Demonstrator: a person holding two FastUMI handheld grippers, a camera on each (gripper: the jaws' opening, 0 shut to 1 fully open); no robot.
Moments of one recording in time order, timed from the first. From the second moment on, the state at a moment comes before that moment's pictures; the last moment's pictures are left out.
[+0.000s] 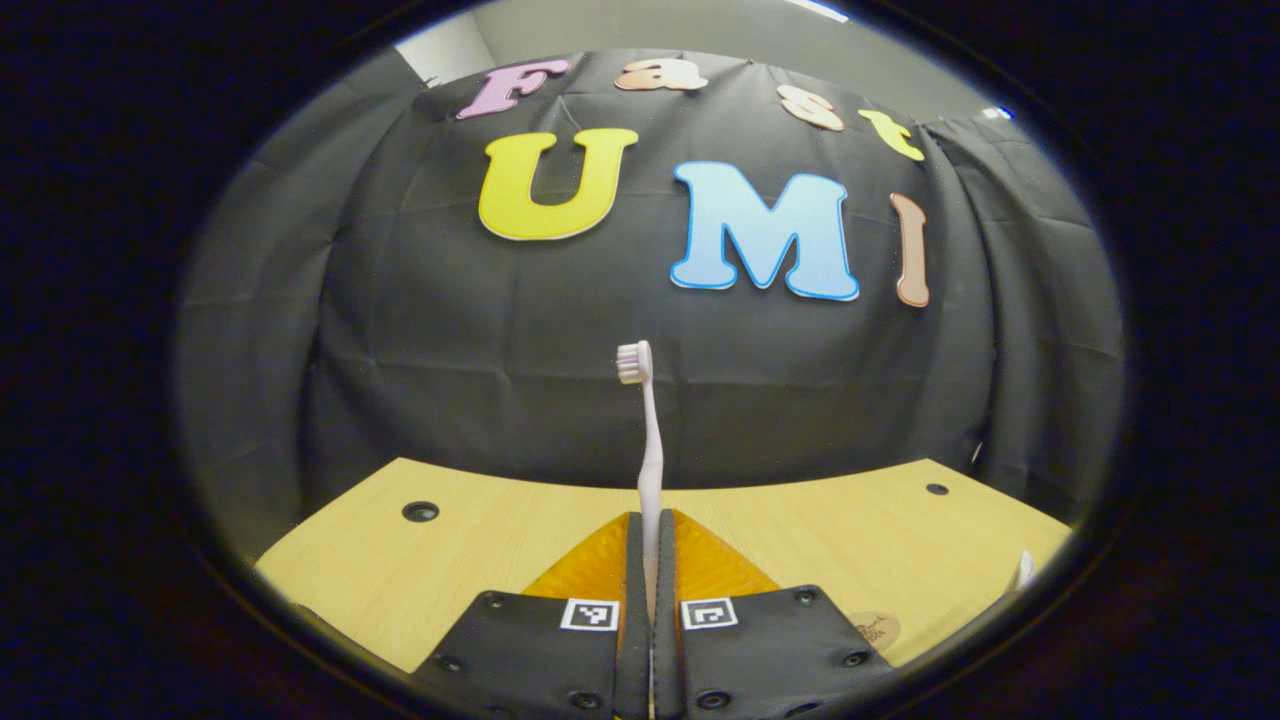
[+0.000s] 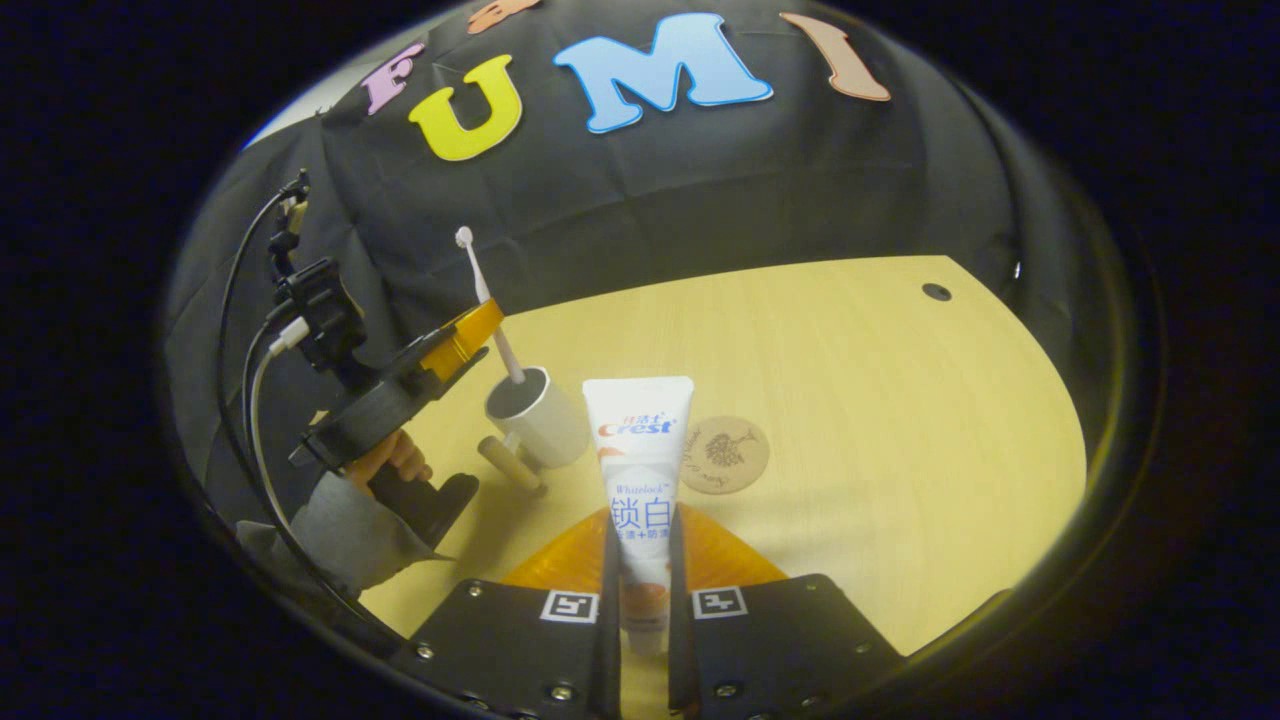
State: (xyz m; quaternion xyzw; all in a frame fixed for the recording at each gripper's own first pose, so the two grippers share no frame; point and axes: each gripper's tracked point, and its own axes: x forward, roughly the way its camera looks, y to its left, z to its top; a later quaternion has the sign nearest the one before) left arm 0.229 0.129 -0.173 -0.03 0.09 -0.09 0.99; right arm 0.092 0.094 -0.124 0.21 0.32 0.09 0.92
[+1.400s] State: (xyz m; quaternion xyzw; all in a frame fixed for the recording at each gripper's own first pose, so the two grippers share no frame) left arm 0.186 0.146 -0.179 -0.06 0.14 -0.07 0.99; right arm 0.097 0.113 -0.108 0.20 0.30 0.14 0.92
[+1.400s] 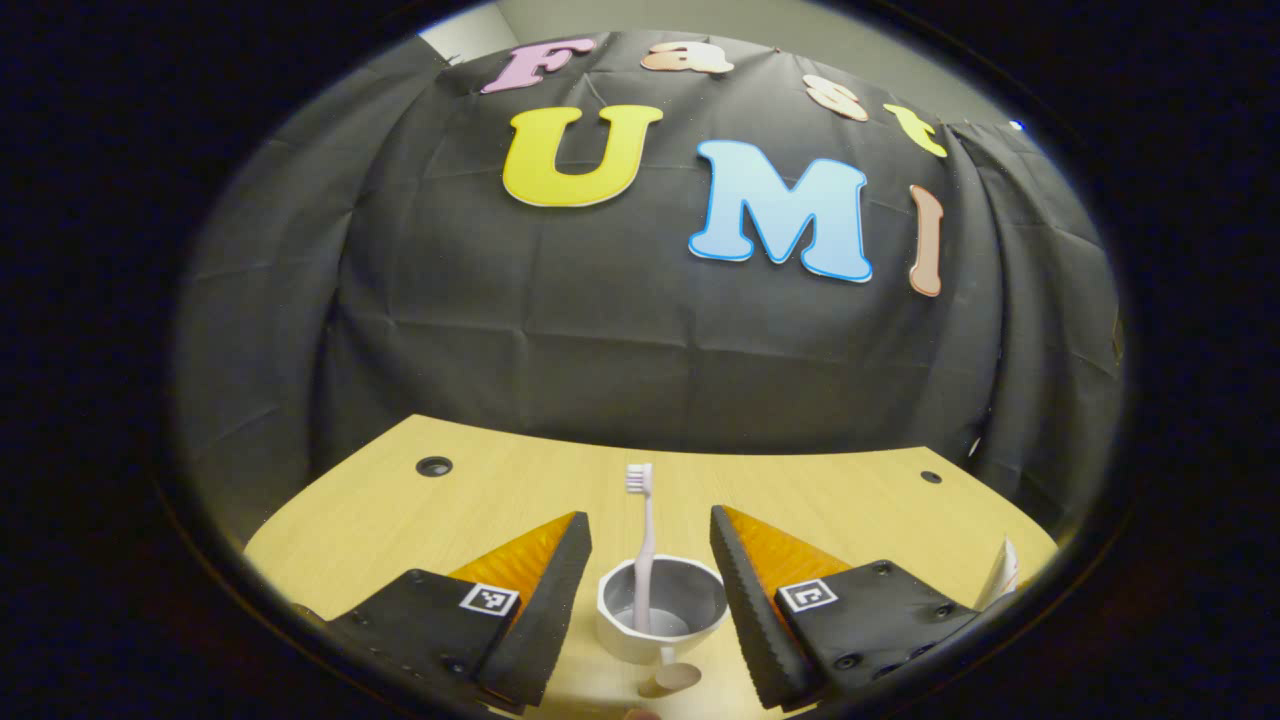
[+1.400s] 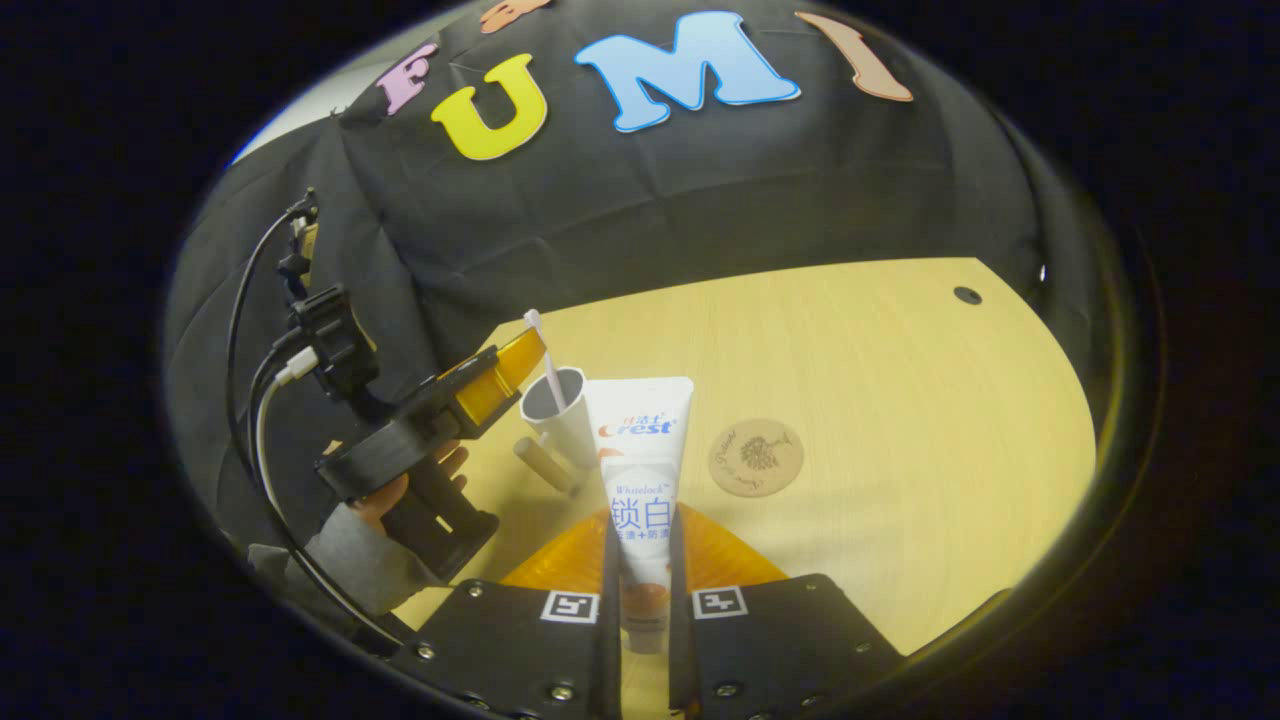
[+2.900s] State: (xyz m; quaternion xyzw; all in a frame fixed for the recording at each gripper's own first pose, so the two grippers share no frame) left arm 0.091 0.192 -0.213 -0.11 0.25 -0.03 0.96; right arm 0.278 0.213 -0.015 0.16 0.11 0.23 0.95
